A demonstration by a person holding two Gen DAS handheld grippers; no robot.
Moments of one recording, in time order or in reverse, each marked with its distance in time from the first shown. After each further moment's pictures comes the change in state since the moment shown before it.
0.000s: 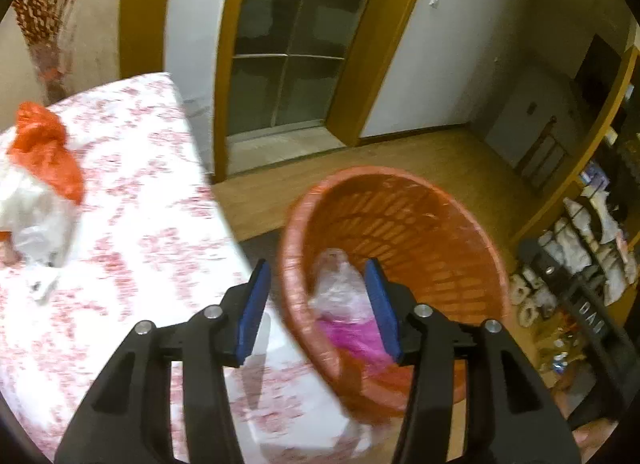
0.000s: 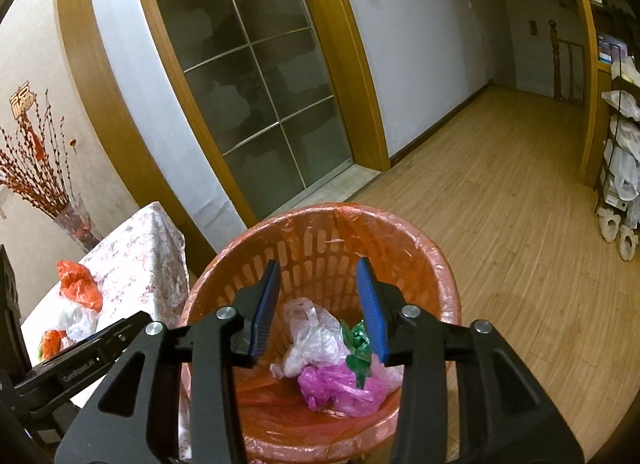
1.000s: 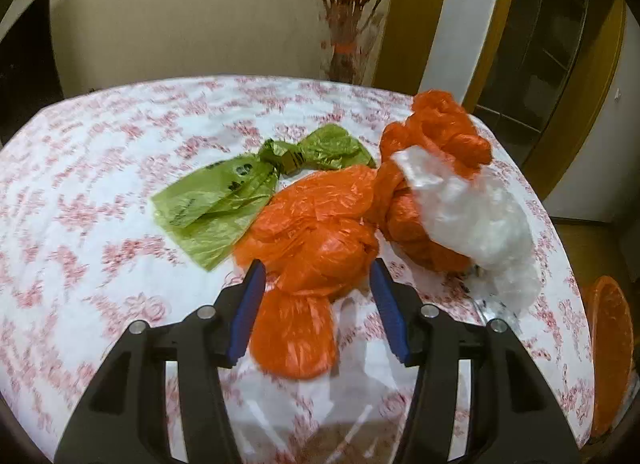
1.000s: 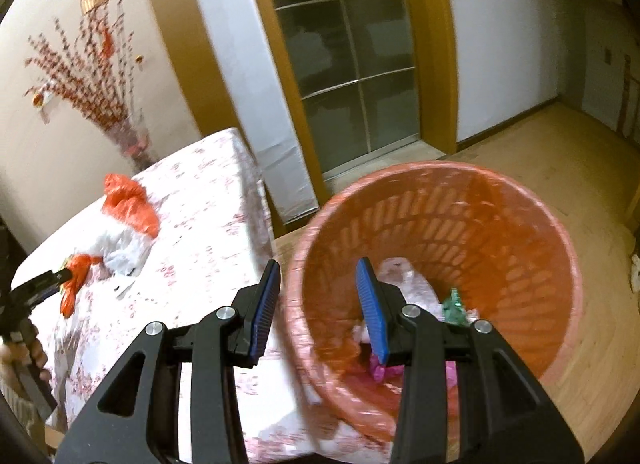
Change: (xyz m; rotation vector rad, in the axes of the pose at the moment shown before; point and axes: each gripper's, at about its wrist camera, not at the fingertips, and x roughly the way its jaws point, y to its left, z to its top) left arm -0.099 0.302 -0.031 -0.381 -0.083 0.508; right arm 0.023 0.107 -0.038 -0.222 0.146 0.161
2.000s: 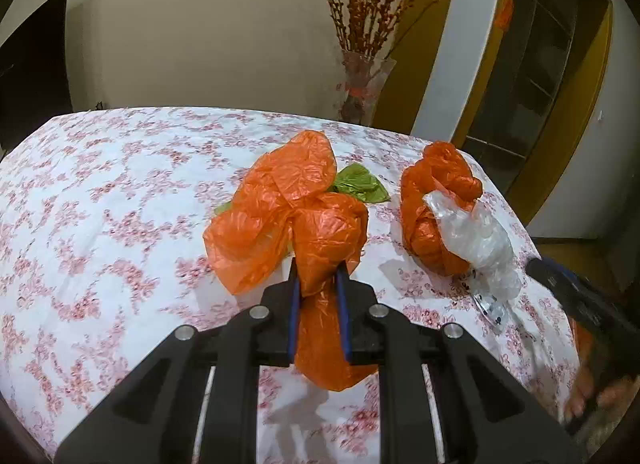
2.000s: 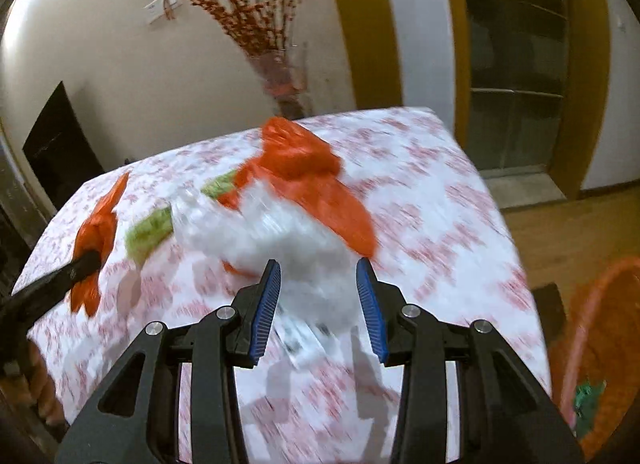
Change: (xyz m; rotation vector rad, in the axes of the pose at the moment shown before) left arm -0.066 0.045 -0.001 -0.015 -0.118 -0.048; right arm 0.083 0.202 0.023 -0.312 0.108 0.344
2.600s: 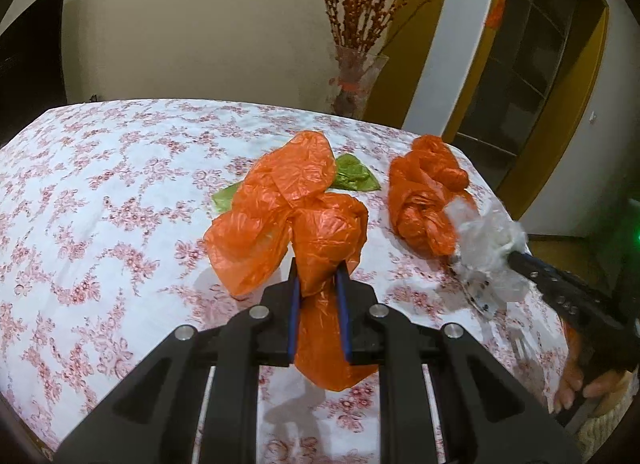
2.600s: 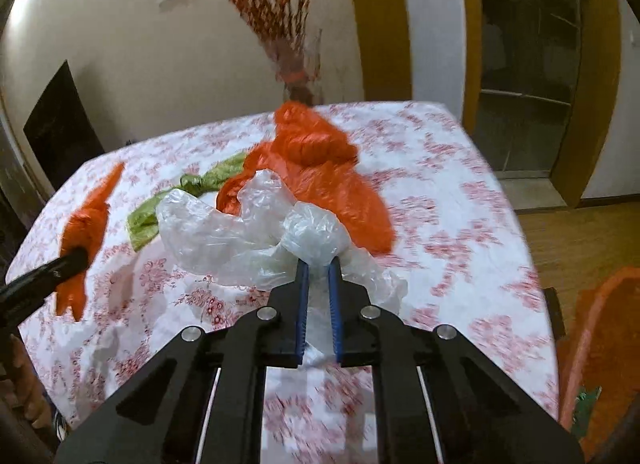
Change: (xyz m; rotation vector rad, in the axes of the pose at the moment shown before) left arm -0.011 -0.003 -0.009 -0.003 0.021 -0.044; right arm -0.012 0.005 -0.013 -0.038 0.019 -0.019
